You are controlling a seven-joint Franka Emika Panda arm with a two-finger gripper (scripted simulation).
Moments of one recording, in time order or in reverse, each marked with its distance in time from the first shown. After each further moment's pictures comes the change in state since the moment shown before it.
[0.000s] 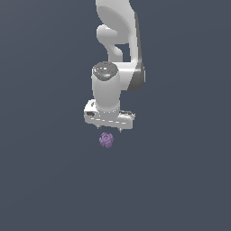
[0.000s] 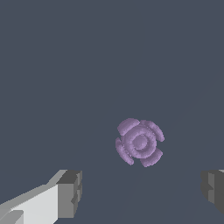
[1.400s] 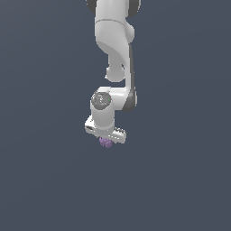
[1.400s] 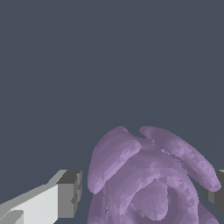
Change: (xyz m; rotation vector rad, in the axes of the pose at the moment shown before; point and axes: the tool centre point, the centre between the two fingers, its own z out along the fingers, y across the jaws) arm 0.000 0.021 0.105 -0.009 -0.025 0.148
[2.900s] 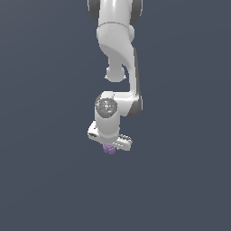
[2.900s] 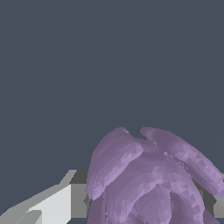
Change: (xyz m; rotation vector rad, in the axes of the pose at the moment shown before) arm 0.031 -0.032 -0.007 0.001 0.002 0.000
